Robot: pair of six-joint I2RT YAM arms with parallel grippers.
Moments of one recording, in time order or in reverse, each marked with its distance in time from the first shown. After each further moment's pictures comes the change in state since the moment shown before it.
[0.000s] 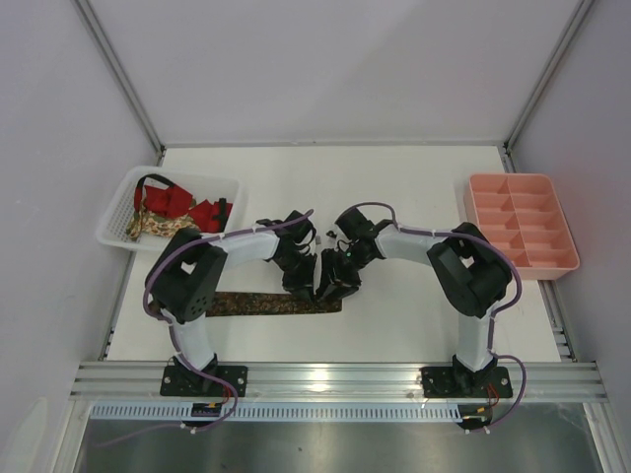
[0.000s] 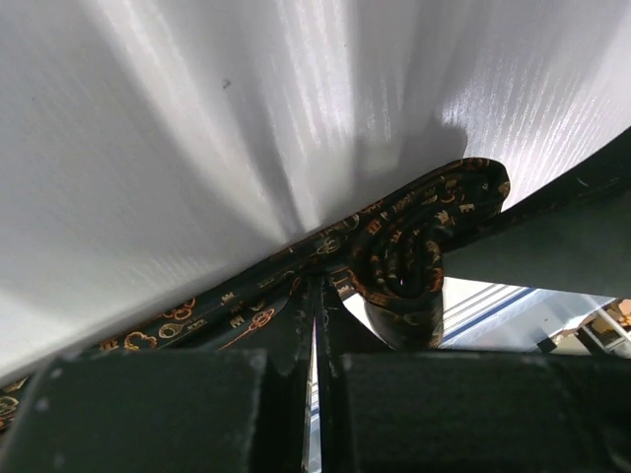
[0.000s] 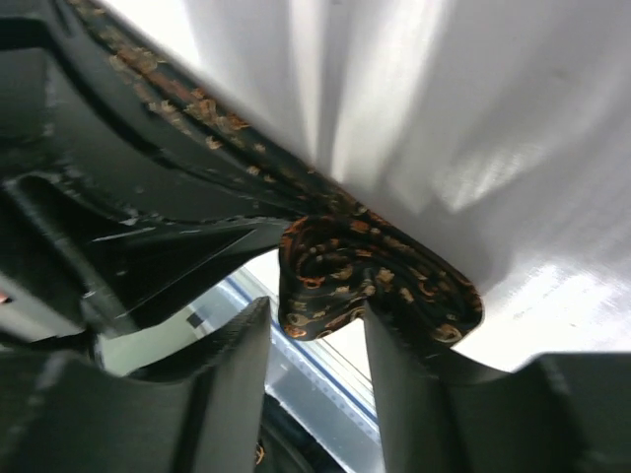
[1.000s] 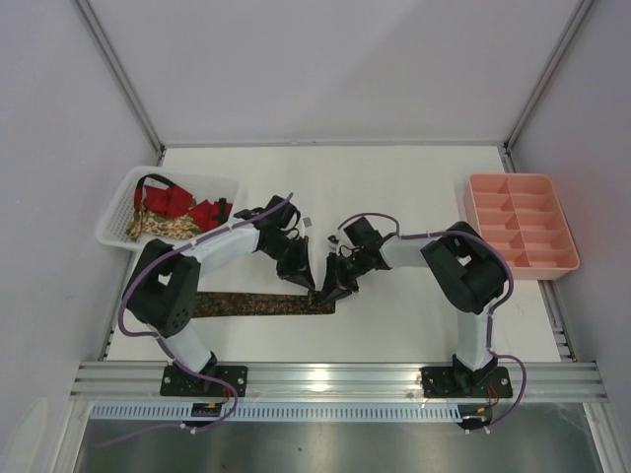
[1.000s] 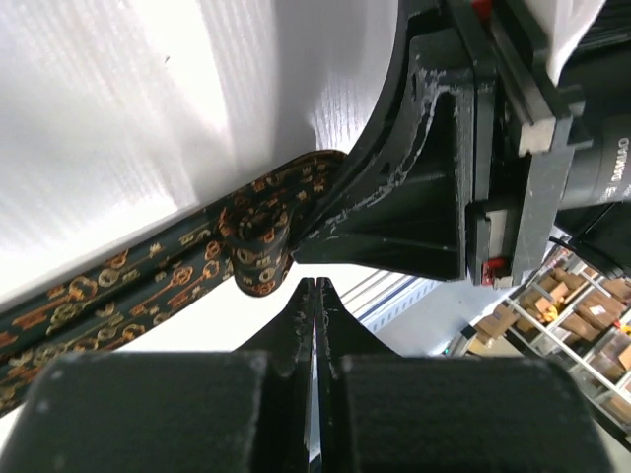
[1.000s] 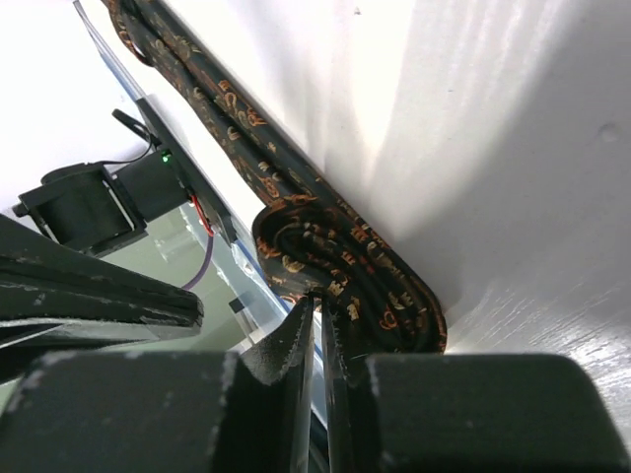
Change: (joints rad) left arm 0.084 -0.148 0.007 -0.024 0.125 -0.053; right arm -0.025 0.022 -0.148 0.333 -0.184 0.104
